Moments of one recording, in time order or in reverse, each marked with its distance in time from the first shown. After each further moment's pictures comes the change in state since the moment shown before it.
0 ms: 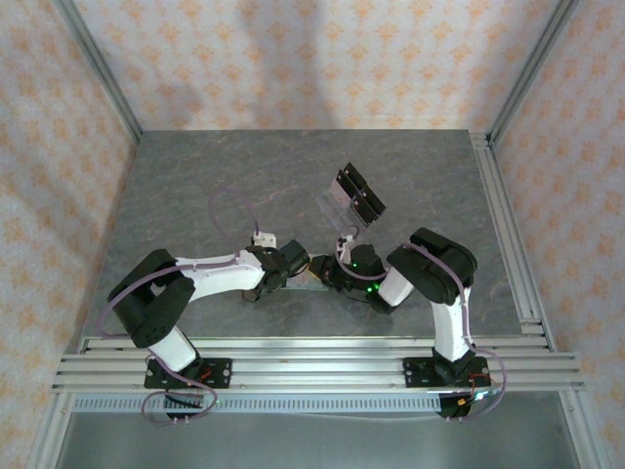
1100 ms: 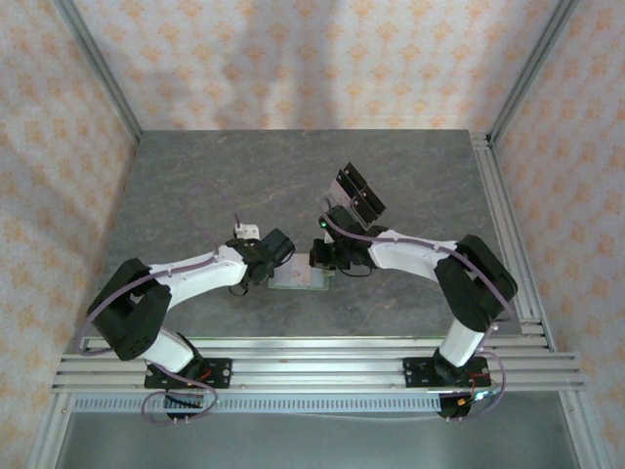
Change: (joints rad) left arm 0.101 -0.118 -0.014 -0.056 -0.006 0.004; right arm 0.039 -0.272 0.522 -1.459 0.185 -0.537
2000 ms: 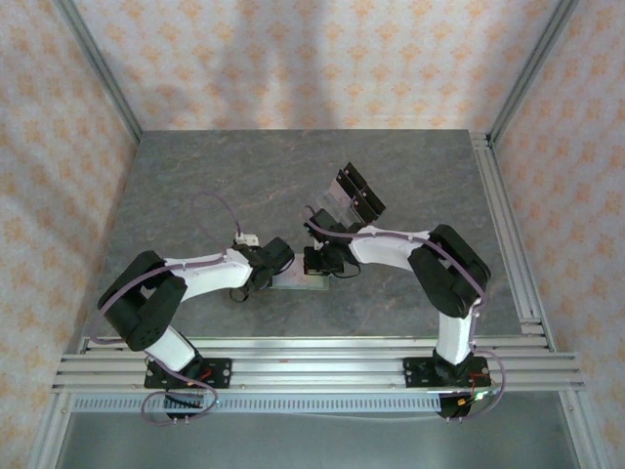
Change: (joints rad) left arm 0.000 0.072 -0.058 0.040 0.023 -0.022; right arm 0.038 0.156 0.124 -0.114 0.019 -0.058
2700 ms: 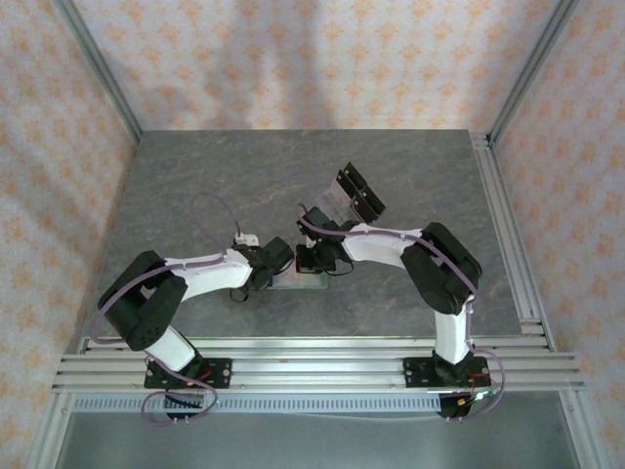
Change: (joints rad) left arm 0.004 0.002 -0.002 0.011 0.004 0.000; right arm 0.019 0.050 0.070 0.008 -0.040 0.013
